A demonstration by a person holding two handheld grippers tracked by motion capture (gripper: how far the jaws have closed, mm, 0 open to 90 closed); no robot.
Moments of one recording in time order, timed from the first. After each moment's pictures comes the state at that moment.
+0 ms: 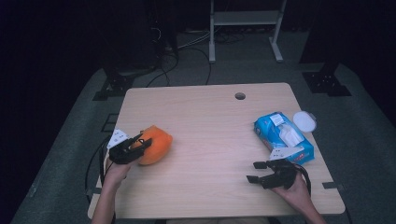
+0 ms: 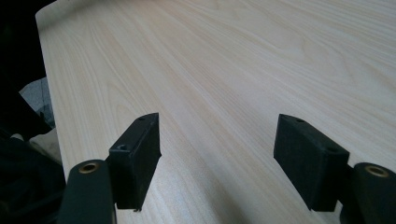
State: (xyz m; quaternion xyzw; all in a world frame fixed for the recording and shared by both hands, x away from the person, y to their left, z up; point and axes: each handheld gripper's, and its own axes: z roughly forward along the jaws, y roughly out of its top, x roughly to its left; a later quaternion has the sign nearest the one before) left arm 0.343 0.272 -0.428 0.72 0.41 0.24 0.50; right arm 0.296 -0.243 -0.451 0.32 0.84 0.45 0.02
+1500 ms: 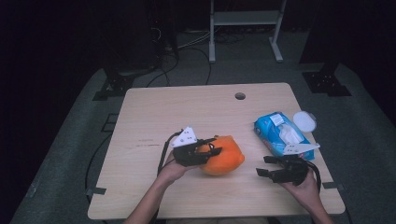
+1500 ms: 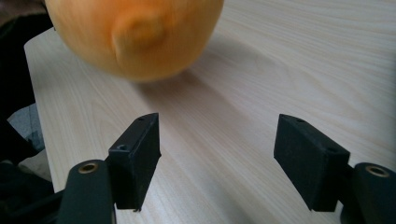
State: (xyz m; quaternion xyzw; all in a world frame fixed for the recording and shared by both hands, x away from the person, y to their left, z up) left arm 0.333 0.081 -0.403 0.79 0.19 0.09 0.58; right arm 0.299 -0.275 -0.441 0.35 0.81 0.47 0.04
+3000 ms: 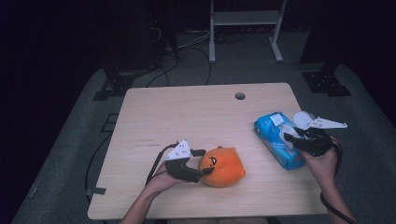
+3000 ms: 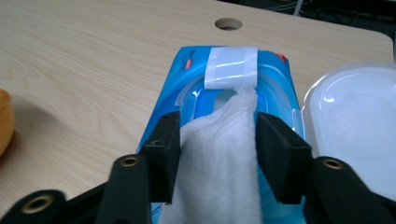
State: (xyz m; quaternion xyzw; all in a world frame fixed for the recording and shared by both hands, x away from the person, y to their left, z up) left arm 0.312 0.110 -0.426 0.82 0.18 0.07 0.53; right arm 0.359 -0.347 -0.420 0.45 0.75 0.43 0.22
